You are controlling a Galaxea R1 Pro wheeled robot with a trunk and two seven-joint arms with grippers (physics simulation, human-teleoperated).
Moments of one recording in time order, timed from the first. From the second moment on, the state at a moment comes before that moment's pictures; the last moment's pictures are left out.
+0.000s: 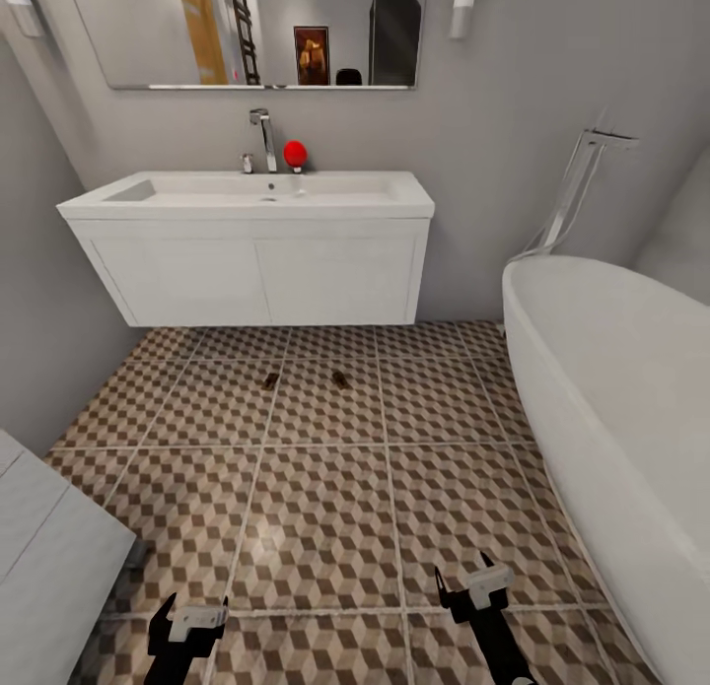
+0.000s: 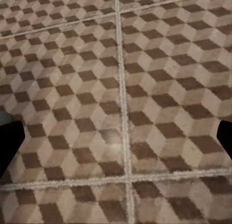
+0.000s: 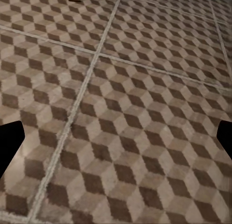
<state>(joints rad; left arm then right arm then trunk) -0.50 0.06 -0.54 0.08 0.38 -0.81 0.15 -0.53 0.00 0.47 -0.02 -0.06 -0.84 -0.22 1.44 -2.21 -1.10</state>
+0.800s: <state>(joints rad) -0.50 0.06 -0.54 0.08 0.38 -0.81 0.15 -0.53 0.00 0.47 -0.02 -0.06 -0.84 -0.22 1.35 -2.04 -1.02</state>
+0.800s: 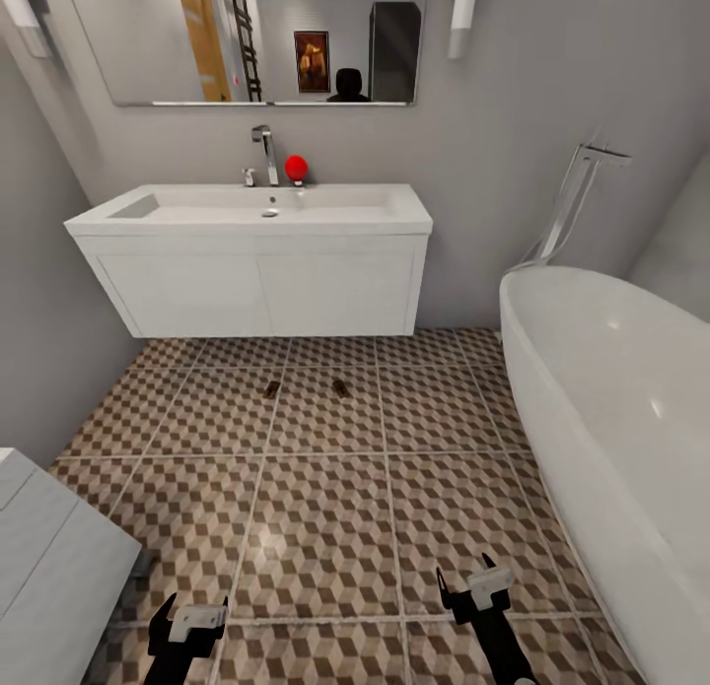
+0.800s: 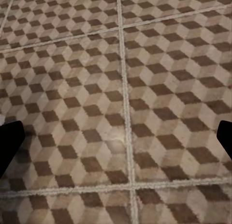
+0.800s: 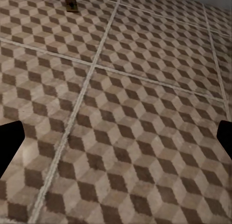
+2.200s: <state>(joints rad) -0.50 0.06 -0.54 0.08 0.38 -0.81 0.15 -0.52 0.00 0.47 -0.02 -0.06 -0.84 -0.22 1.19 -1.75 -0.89</state>
